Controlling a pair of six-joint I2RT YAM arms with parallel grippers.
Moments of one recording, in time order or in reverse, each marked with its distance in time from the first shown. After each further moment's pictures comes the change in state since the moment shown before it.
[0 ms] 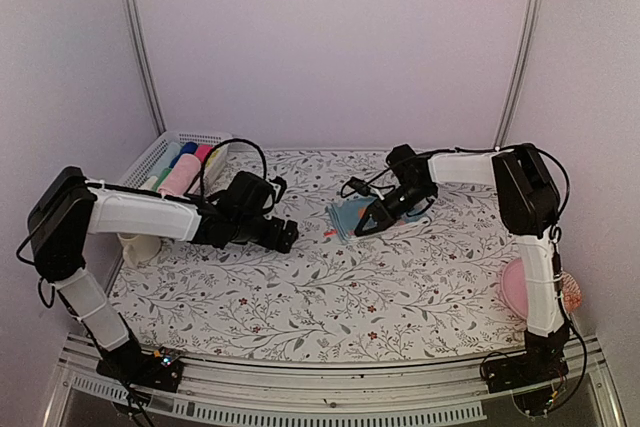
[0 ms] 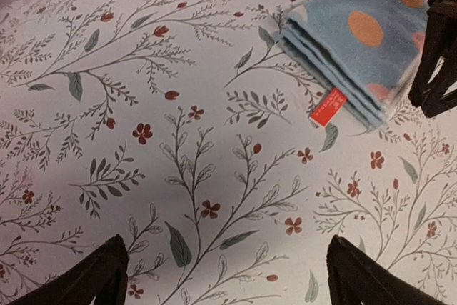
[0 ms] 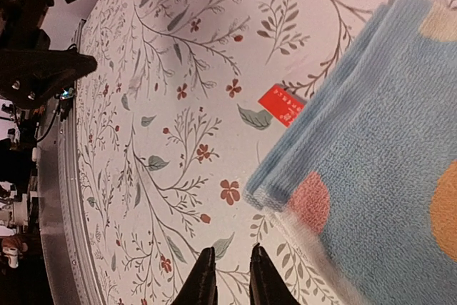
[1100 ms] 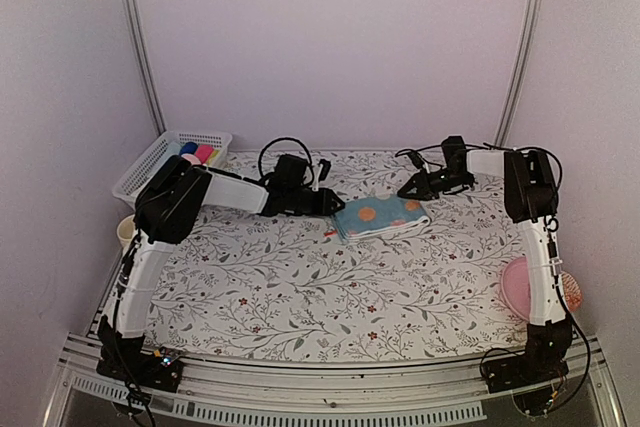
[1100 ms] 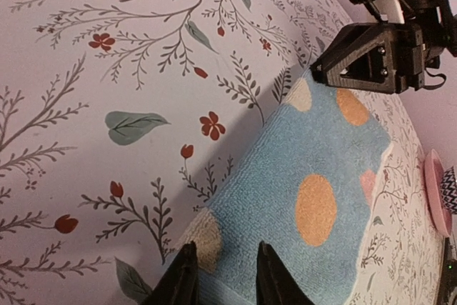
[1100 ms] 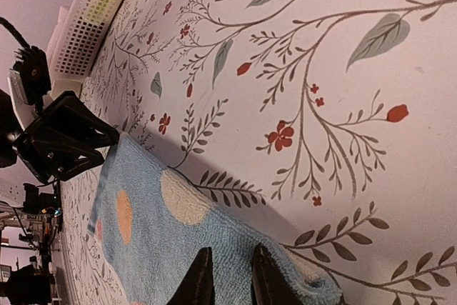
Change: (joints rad) left arm 0.143 0.760 0.724 0.262 0.600 -0.165; right arm -0.360 0.246 0.281 0.141 -0.082 0.212
